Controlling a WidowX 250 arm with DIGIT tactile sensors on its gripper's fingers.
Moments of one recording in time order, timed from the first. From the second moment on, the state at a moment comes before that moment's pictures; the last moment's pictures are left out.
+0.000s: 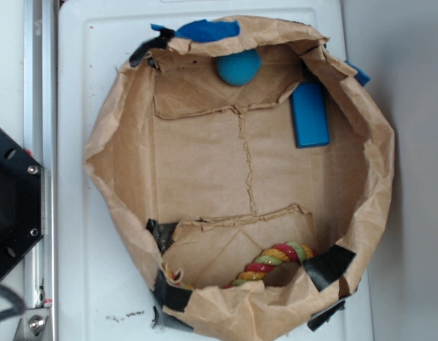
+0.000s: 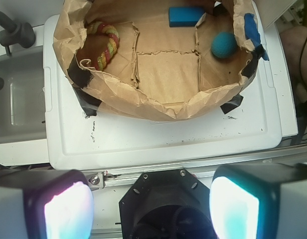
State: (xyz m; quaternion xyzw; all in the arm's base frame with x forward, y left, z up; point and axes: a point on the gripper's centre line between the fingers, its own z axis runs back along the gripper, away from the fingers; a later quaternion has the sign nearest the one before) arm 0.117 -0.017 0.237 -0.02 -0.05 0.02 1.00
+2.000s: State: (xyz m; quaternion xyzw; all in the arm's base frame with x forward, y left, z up) arm 0.277 -0.023 0.129 -0.04 -0.04 0.01 1.00
